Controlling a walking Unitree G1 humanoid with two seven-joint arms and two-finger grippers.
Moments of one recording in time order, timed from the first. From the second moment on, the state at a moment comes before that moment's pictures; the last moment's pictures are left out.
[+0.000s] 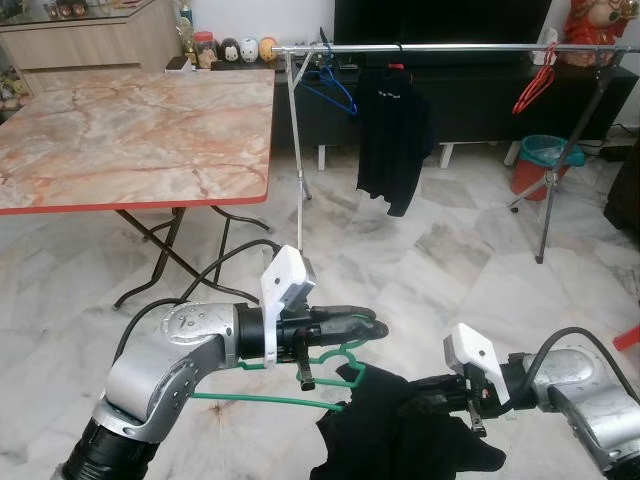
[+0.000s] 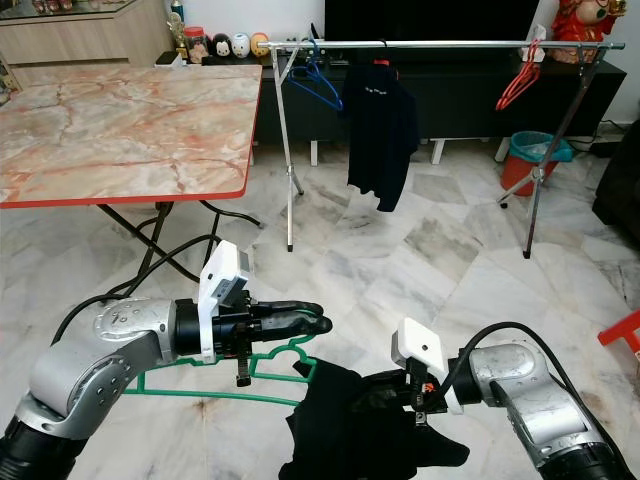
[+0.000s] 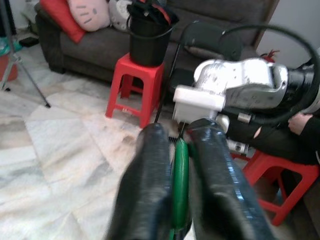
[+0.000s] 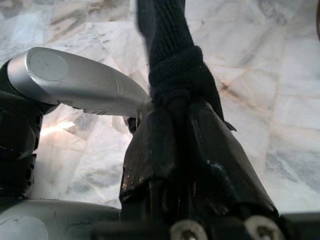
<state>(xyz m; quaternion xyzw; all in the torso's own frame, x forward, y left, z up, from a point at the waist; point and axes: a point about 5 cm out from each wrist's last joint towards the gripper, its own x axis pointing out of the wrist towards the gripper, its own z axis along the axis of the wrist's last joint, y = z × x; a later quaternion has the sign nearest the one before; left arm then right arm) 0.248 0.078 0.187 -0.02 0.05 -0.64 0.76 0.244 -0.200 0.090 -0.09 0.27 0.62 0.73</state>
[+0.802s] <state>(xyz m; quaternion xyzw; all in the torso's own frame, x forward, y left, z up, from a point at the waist) 0.285 0.165 0.195 0.04 0.04 -0.49 0.87 0.244 -0.204 0.084 -0.09 0.28 0.59 0.75</state>
